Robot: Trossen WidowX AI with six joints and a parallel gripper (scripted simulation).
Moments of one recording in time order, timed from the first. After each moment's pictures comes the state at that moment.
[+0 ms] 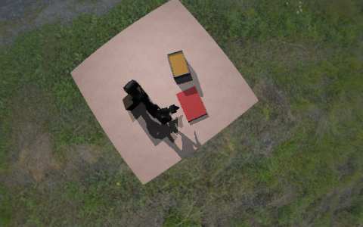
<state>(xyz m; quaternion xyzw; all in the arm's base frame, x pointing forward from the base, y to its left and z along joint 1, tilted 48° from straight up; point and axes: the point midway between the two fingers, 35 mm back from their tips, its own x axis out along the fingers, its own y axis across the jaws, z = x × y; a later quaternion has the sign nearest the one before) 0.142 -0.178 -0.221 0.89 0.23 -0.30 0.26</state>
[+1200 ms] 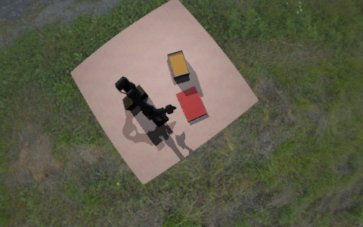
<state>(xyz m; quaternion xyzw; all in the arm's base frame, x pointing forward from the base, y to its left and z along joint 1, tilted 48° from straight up) 0.121 -0.218 -0.170 0.89 0.23 -0.30 0.26</state>
